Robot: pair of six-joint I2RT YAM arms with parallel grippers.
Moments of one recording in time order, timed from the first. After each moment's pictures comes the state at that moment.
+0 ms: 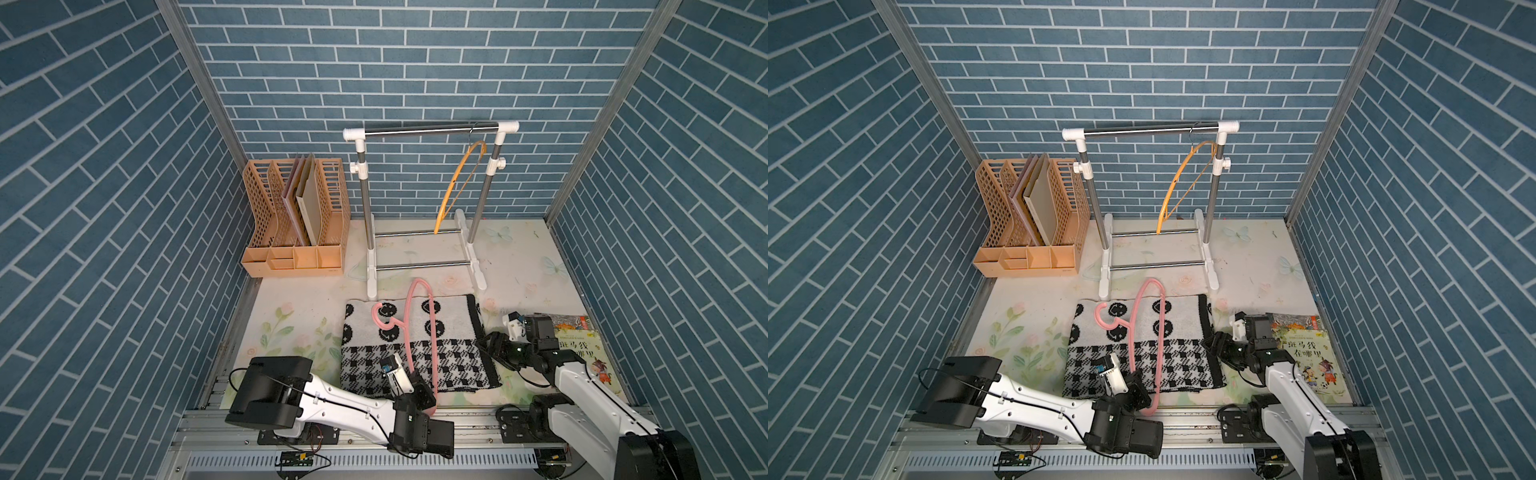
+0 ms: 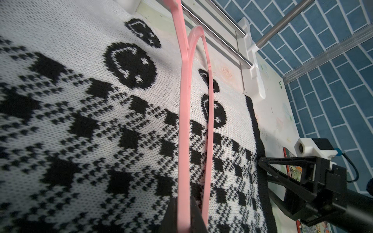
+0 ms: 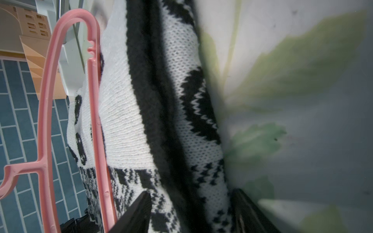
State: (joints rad) left arm -1.72 1.60 0.88 -0.69 -0.97 -2.09; right arm 0.16 0.92 0.25 -0.34 -0.59 0.60
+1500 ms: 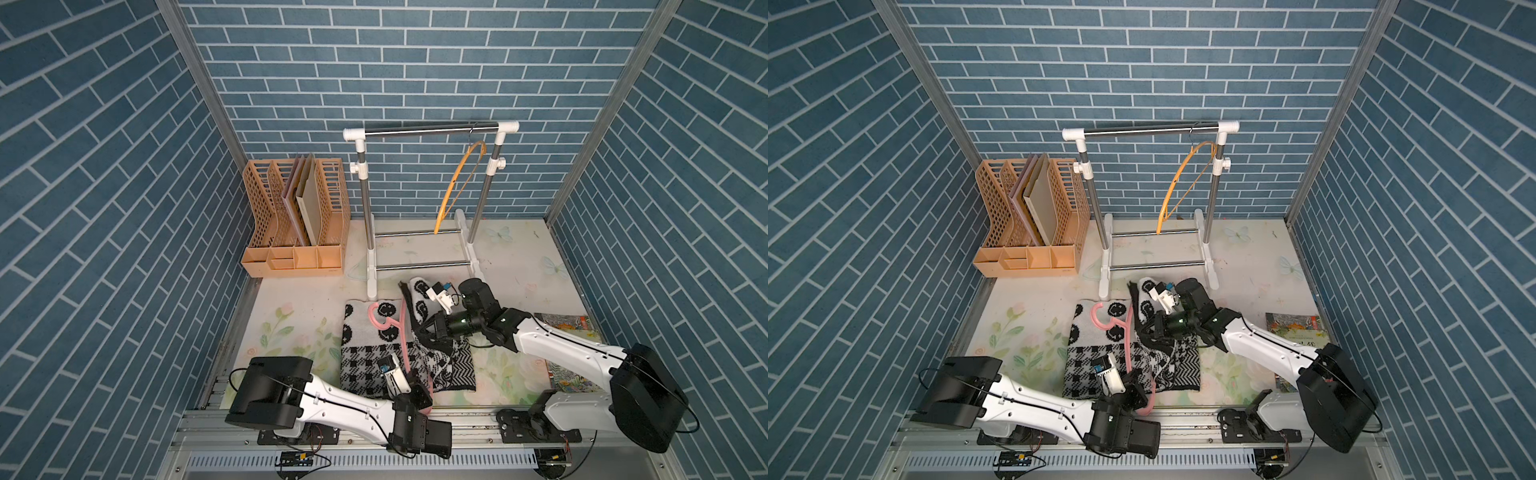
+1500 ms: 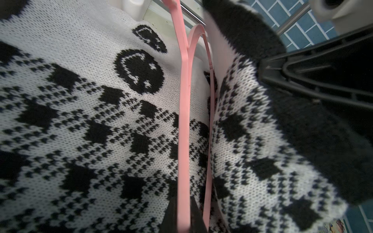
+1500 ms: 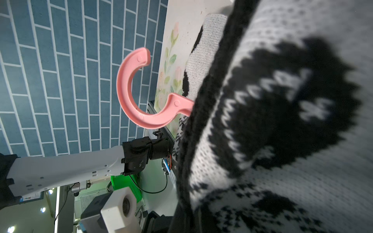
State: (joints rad) left arm -1.72 1.60 0.87 -0.72 -0.98 -2.10; right arm 0.78 1.34 0.74 -0.10 -0.72 0.78
